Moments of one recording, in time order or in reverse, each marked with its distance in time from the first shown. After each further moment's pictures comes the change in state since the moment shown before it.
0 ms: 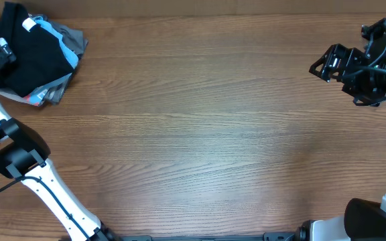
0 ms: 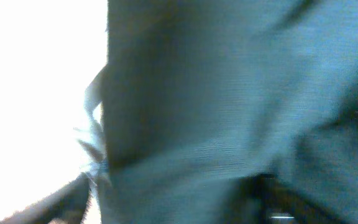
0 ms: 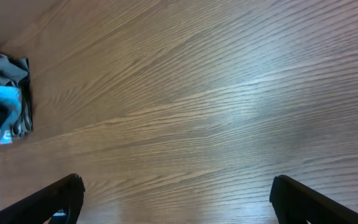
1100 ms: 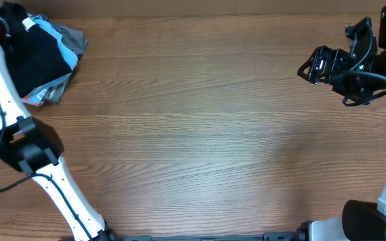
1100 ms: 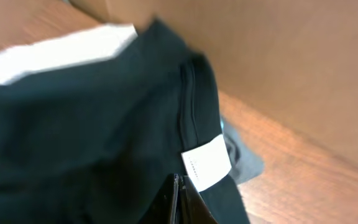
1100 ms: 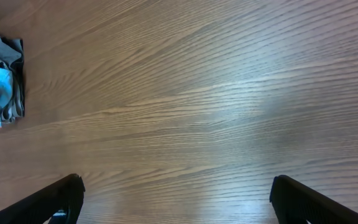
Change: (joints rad) left arm -0.151 -0.098 -0.008 0.121 0.049 -0.113; right arm 0.080 0.000 0.000 0.000 0.037 0.006
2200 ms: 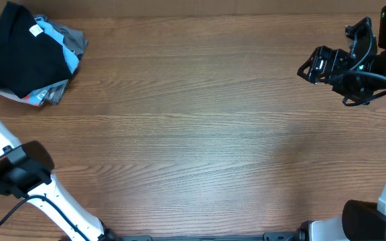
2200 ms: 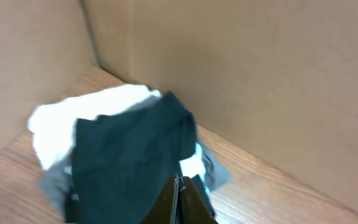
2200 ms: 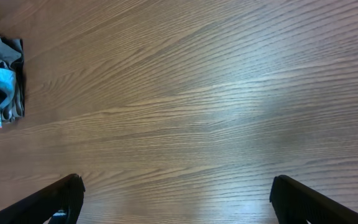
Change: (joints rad) left arm 0.102 -0.247 0.042 -0.082 0.079 -0.014; right arm 0.000 0.000 0.000 0.000 0.000 0.000
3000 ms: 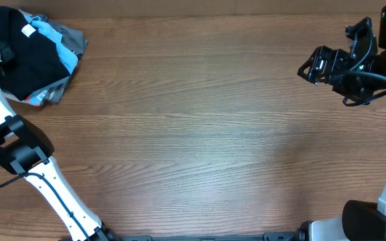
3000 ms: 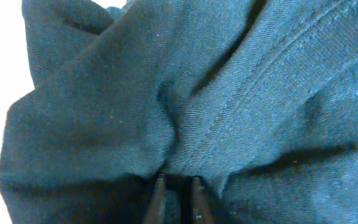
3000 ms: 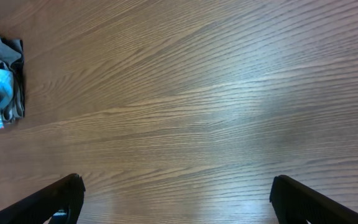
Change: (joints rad) left arm 0.014 0.393 -0.030 0.051 -0.107 0.016; right arm 0.000 0.000 0.000 0.000 0.001 0.003
